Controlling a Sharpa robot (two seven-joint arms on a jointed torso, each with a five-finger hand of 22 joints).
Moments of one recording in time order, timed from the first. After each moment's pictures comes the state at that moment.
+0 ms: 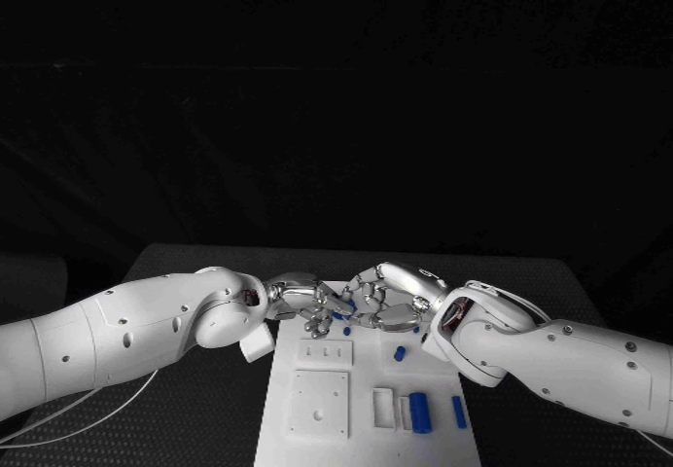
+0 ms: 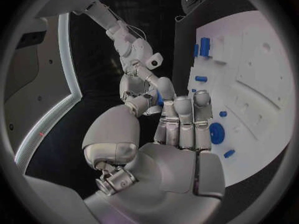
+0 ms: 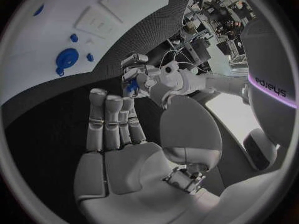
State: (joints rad) left arm 1.25 -0.71 -0.16 1.36 -0.42 0.25 0.03; left_hand 0.90 0.02 0.74 -0.13 0.05 1.01 0.07 0.27 0.74 1.34 -0.04 0.67 0.60 1.11 -0.15 1.43 0.51 0.03 0.88 -0.12 0.97 1.31; right arm 1.13 -0.74 -0.06 1.57 -1.28 -0.42 0.11; right_hand 1.07 -0.19 0.68 -0.25 0.17 0.92 0.13 0.29 0.47 0.93 0.03 1.26 0.85 1.15 -0.08 1.18 0.91 0.23 1.07 0.01 0.90 1.31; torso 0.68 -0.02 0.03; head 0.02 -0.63
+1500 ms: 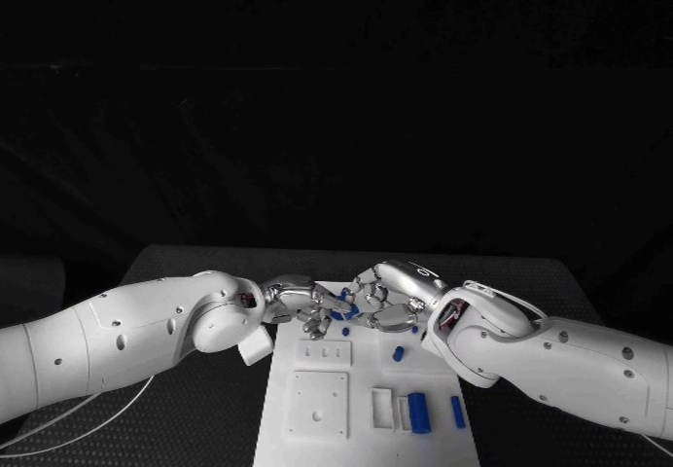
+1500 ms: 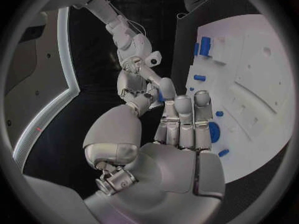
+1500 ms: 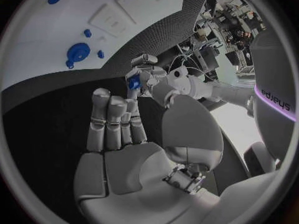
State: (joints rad) left arm 1.25 -0.72 -0.16 1.38 -0.36 0.20 0.00; left_hand 0.88 -0.03 0.57 -0.12 0.05 0.88 0.11 0.23 0.71 1.29 -0.01 0.69 0.60 1.08 -0.12 1.43 0.50 0.03 0.86 -0.11 0.97 1.31; right arm 1.13 -0.74 -0.06 1.59 -1.42 -0.45 -0.01; right_hand 1.07 -0.16 0.74 -0.26 0.05 1.04 0.04 0.36 0.50 1.00 -0.04 1.29 0.85 1.20 -0.14 1.22 0.92 0.25 1.12 -0.02 0.94 1.31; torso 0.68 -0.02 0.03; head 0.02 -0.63
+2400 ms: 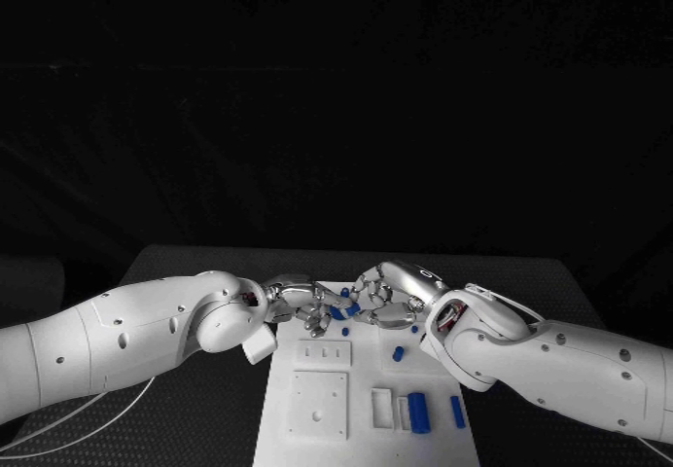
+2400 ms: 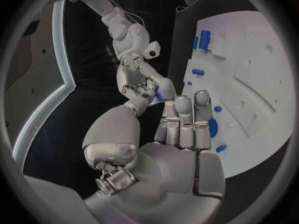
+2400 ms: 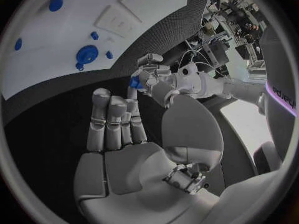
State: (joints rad) left arm 1.25 -0.71 -0.16 1.38 -0.33 0.13 -0.05; left_hand 0.86 -0.04 0.55 -0.10 0.05 0.89 0.10 0.25 0.70 1.29 -0.01 0.70 0.61 1.08 -0.12 1.43 0.50 0.03 0.86 -0.11 0.96 1.31; right arm 1.13 -0.73 -0.06 1.60 -1.39 -0.48 -0.13; right_hand 1.07 -0.16 0.74 -0.26 0.05 1.05 0.04 0.36 0.50 1.00 -0.04 1.29 0.85 1.20 -0.14 1.22 0.92 0.25 1.12 -0.02 0.94 1.31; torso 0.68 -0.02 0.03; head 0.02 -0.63
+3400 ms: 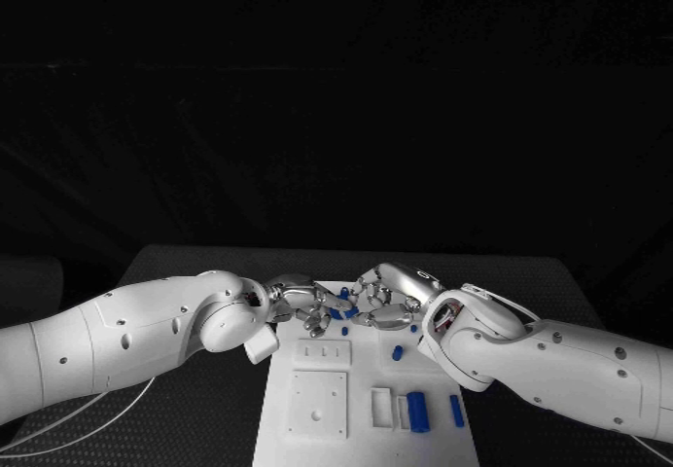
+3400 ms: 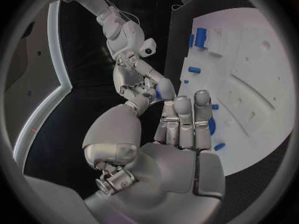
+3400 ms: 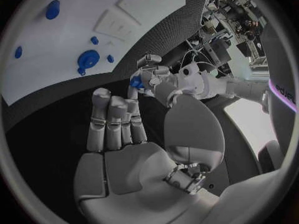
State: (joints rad) left arm 1.25 -0.70 -0.16 1.38 -0.35 0.10 -0.08; left_hand 0.91 -0.03 0.54 -0.12 0.05 0.93 0.08 0.31 0.70 1.29 -0.03 0.71 0.60 1.10 -0.13 1.44 0.50 0.03 0.87 -0.11 0.96 1.31; right arm 1.13 -0.72 -0.06 1.60 -1.38 -0.46 -0.17; right_hand 1.04 -0.19 0.76 -0.24 0.14 1.06 0.03 0.36 0.50 1.02 -0.05 1.29 0.86 1.22 -0.15 1.23 0.92 0.25 1.14 -0.02 0.95 1.31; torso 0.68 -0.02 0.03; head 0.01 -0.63
